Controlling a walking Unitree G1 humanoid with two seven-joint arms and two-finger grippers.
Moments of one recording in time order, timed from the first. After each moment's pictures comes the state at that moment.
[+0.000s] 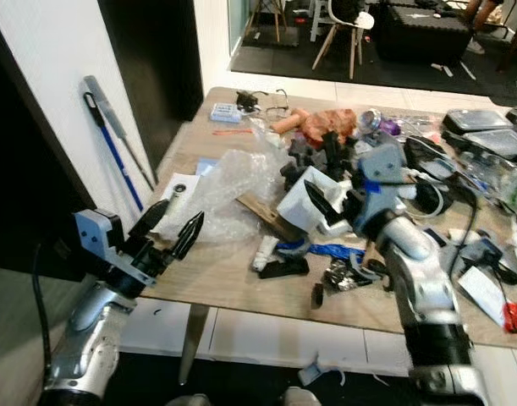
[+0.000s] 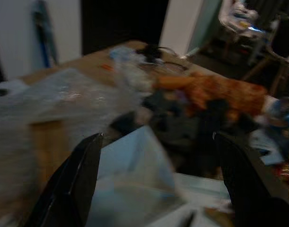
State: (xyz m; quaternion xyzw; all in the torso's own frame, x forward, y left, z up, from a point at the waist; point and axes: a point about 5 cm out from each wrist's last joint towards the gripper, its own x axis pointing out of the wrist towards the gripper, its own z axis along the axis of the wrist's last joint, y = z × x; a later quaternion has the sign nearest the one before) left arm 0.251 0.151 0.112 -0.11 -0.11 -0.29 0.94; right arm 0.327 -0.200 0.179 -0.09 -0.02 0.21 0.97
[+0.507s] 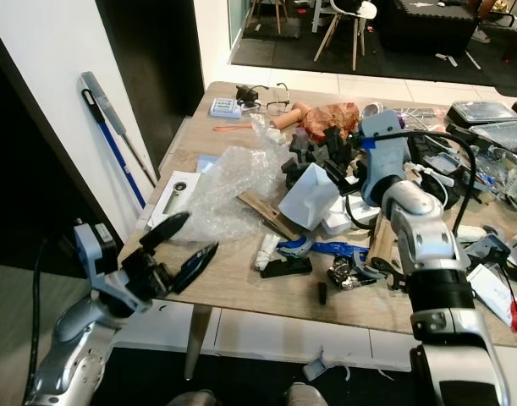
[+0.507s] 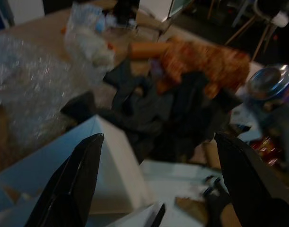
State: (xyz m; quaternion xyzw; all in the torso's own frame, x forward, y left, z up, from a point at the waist) left arm 0.223 0.153 0.103 -0.10 -0.10 -0.44 0.89; right arm 0.356 -0.208 0.176 -0.12 0.06 0.16 0.98
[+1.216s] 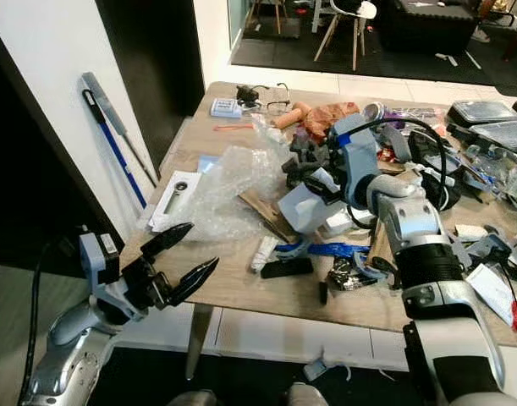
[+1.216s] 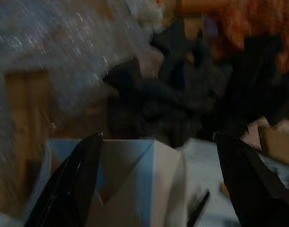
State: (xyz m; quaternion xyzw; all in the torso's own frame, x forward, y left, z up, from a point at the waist) left arm 0.222 0.152 0.109 -0.08 -0.11 -0.46 0.88; right arm 0.364 -0.199 0.171 -0.12 0.20 0.23 0.95
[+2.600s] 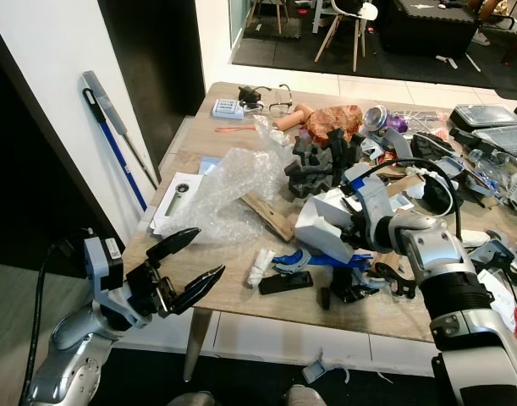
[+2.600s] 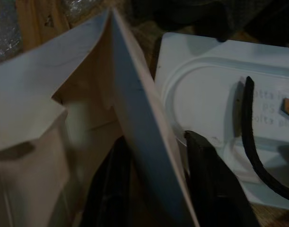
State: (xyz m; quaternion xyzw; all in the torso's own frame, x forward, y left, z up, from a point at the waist) left arm 0.212 0.146 0.104 -0.09 -0.10 -0.48 0.87; right arm 0.325 -0.229 0.118 -0.08 0.35 0.27 0.89
